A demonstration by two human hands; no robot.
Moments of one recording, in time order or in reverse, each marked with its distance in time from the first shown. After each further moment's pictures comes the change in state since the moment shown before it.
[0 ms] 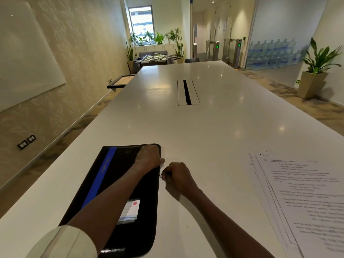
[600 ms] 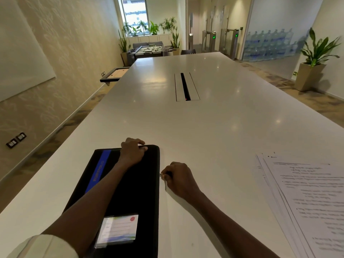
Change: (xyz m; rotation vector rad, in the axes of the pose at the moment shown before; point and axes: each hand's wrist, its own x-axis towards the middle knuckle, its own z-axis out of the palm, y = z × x) left_hand 0.060 -0.066 0.012 -0.314 0.098 -0.111; right_hand 0.027 0.012 0.007 0.040 0.049 -0.008
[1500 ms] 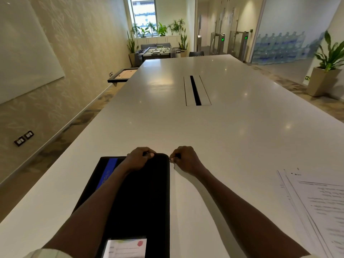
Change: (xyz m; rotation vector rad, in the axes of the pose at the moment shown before) left_hand 0.032 -0.022 -0.010 -0.142 -0.270 0.139; right_hand 0.120 0.035 0.002 0.047 -0.088 0.068
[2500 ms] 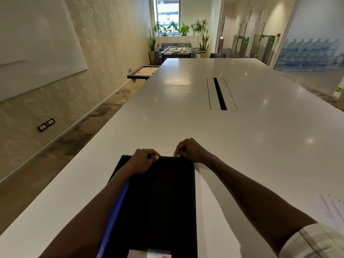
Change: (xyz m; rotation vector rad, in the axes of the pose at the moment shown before) left_hand -0.010 -0.055 -0.031 -0.050 0.078 0.001; right_hand 0.085 -0.034 0.022 -0.175 -0.315 -0.278
